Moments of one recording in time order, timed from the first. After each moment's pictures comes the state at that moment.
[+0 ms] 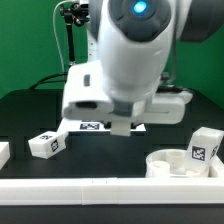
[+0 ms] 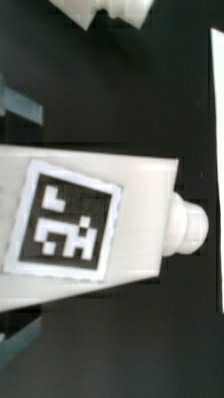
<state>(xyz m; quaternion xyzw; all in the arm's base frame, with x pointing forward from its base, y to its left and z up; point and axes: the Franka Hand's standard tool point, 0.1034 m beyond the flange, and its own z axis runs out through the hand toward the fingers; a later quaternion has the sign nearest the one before) 0.527 0.004 0.060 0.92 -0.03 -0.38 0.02</state>
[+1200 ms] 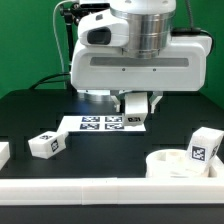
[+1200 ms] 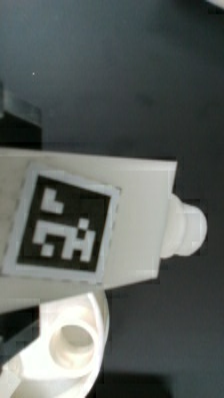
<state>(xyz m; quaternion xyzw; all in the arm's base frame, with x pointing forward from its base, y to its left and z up) 0.584 0.015 0.102 0.99 -0.01 -0.10 0.01</state>
